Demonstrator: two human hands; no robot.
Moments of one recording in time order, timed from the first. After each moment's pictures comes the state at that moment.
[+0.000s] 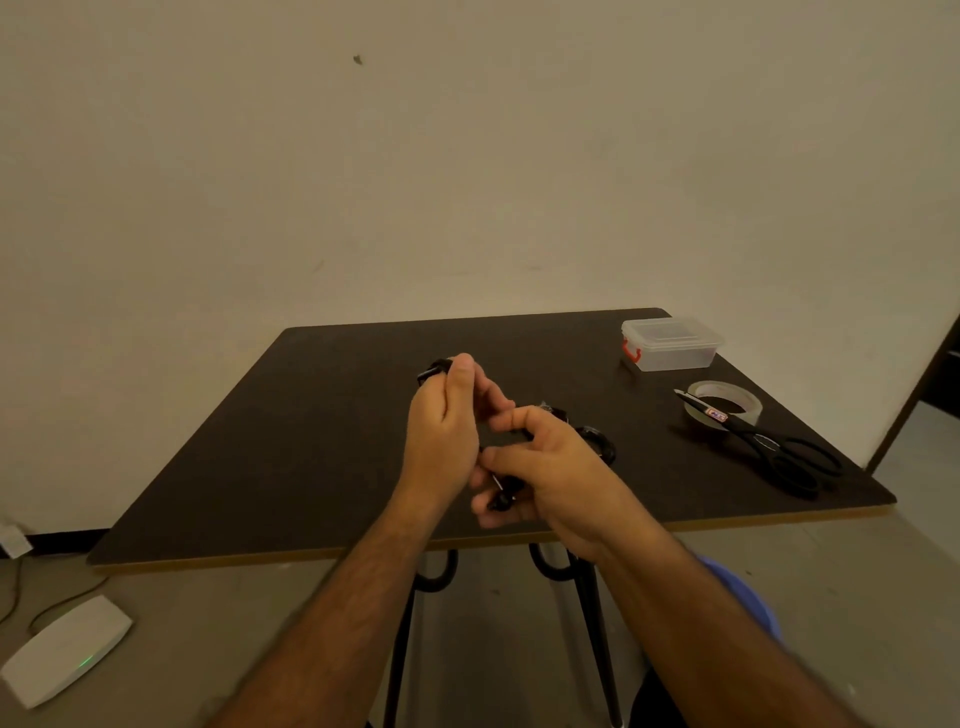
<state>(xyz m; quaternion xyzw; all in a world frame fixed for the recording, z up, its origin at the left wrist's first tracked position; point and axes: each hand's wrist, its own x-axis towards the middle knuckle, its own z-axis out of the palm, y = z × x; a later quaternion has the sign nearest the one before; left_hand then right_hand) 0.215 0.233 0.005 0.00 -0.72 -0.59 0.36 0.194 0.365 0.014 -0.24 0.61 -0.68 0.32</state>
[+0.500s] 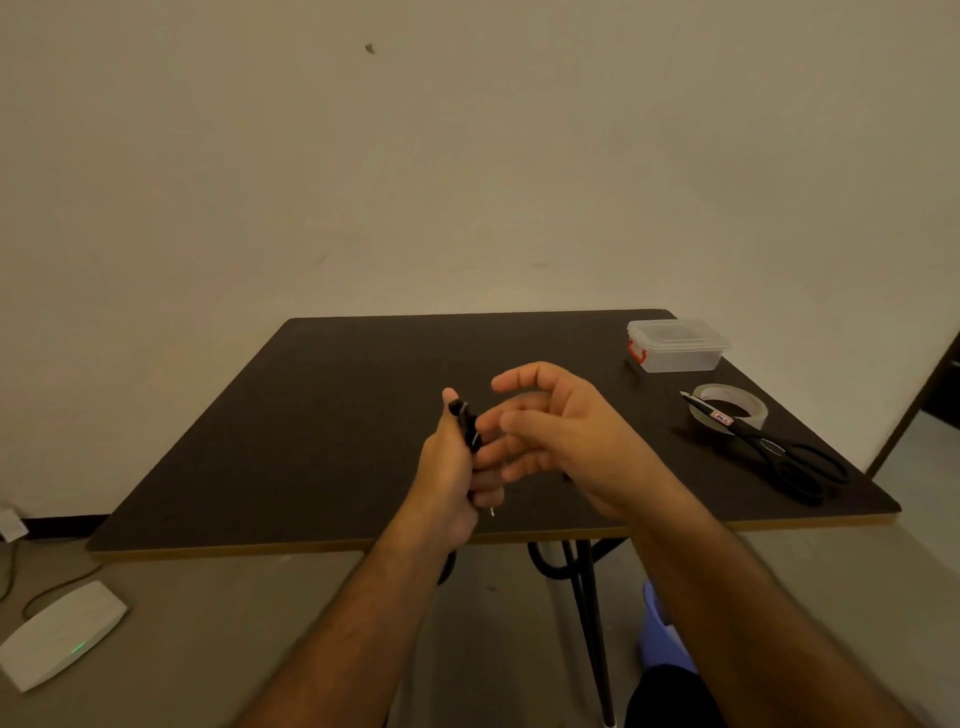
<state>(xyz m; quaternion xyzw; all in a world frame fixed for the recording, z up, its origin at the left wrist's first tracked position) 0.225 0.238 -0.014 0.17 -0.51 -0.83 0.10 0.175 0.367 0.033 -0.34 0.64 -0.65 0.24</state>
